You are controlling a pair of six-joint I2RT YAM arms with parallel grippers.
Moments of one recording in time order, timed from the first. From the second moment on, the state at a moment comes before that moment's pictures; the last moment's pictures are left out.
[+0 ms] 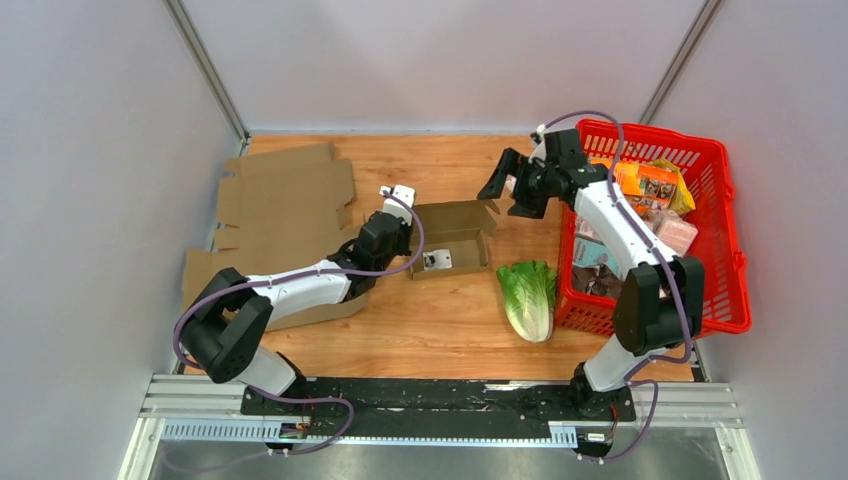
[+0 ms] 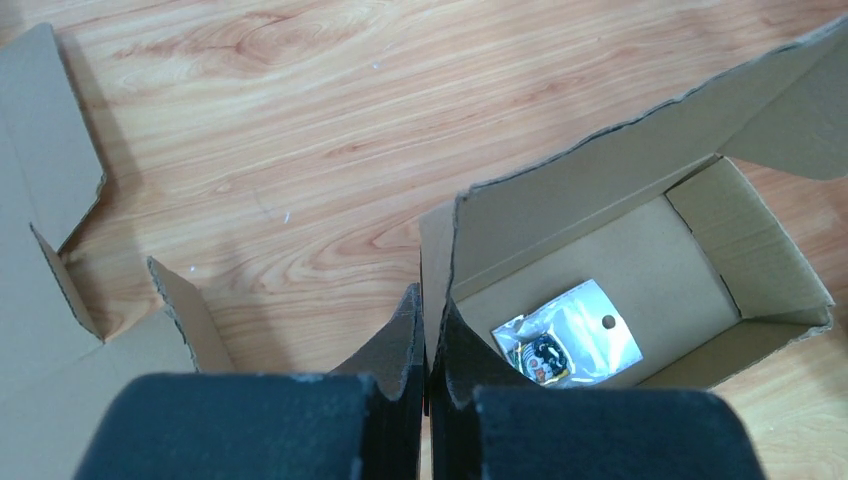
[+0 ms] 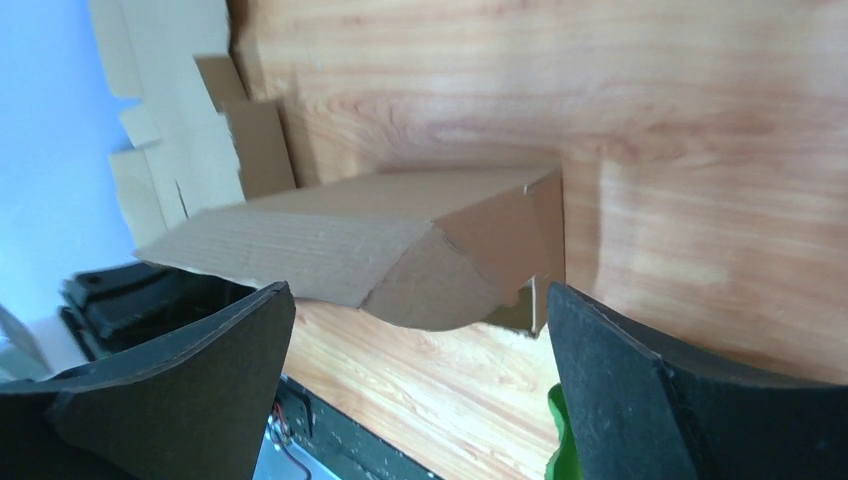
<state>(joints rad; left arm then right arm) -0.72 1.49 0.75 0.36 -0.34 -0.15 0.24 1.63 1.36 -0.59 -0.44 0.57</state>
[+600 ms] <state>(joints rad) -0.72 1.50 0.74 0.36 -0.32 -0.17 0.26 1.67 1.25 -0.40 -0.52 0.76</state>
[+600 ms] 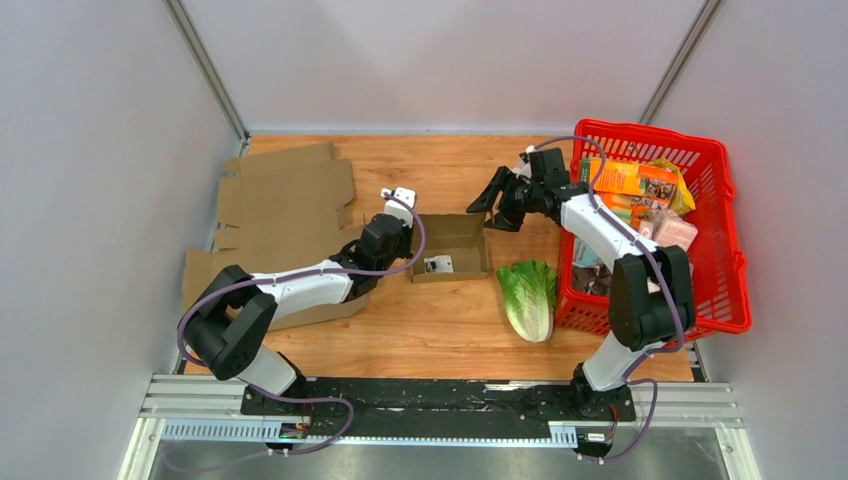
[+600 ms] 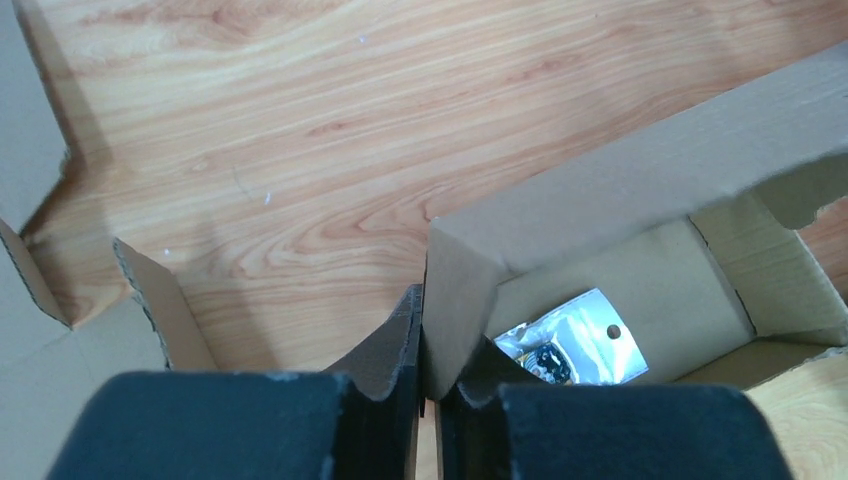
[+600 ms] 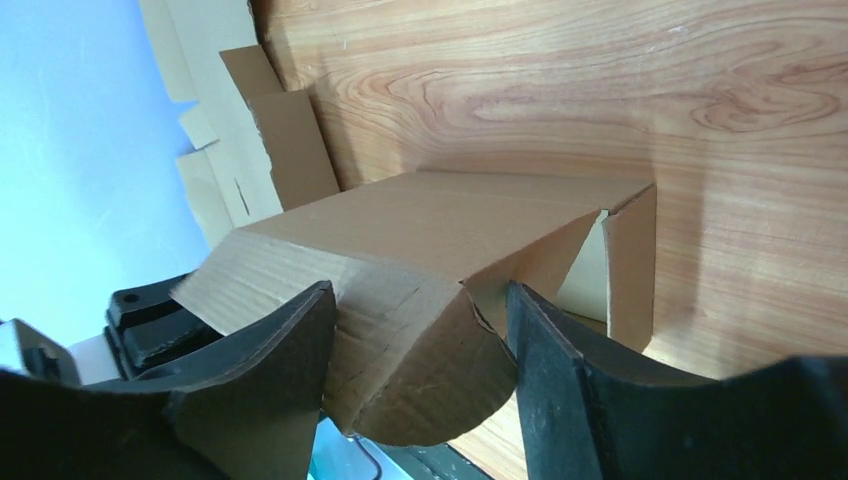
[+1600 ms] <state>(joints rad) -0.55 1.32 0.83 -0.12 0.25 -0.46 0.27 1.59 1.08 -0.20 -0.52 0.80</state>
